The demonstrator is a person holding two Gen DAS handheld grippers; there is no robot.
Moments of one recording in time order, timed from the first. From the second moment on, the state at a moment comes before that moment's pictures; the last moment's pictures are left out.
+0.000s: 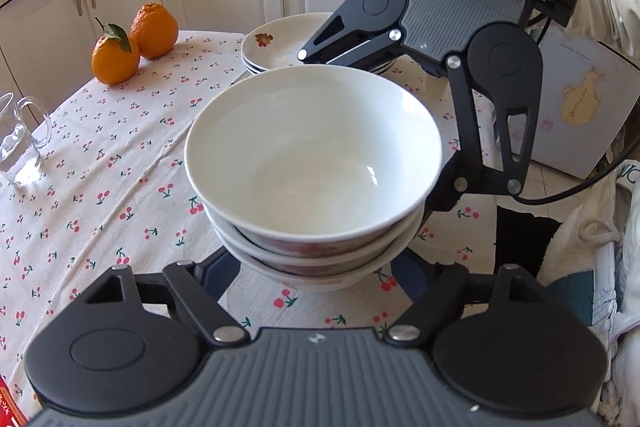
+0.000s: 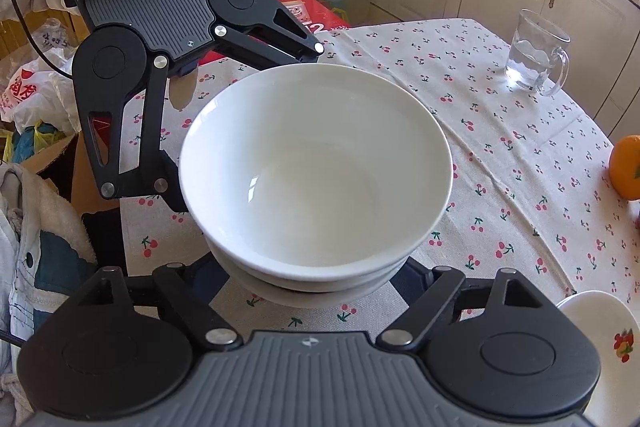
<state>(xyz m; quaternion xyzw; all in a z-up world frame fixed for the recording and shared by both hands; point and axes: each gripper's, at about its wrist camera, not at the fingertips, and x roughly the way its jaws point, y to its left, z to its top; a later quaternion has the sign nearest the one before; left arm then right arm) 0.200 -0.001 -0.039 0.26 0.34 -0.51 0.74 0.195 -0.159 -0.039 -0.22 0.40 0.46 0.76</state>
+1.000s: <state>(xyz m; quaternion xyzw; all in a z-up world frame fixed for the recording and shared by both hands) 0.247 -0.180 -0.020 0.29 0.28 -0.56 0.73 0.207 -0.334 0.004 -0.25 0.38 0.37 0.81</state>
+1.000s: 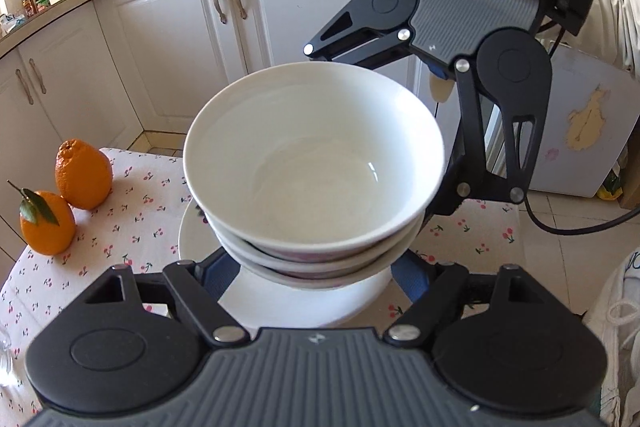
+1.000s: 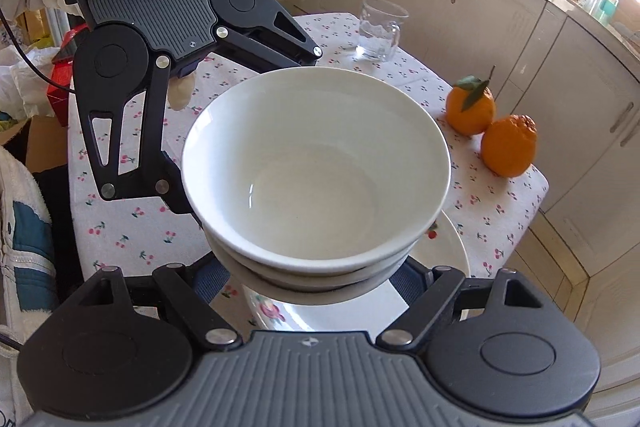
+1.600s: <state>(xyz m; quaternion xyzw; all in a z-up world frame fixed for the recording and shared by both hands) 0.275 -0.197 -0.042 0.29 0.30 -0.56 0.72 0.238 -0.361 -0.024 -0.22 0.40 0.35 0.82</state>
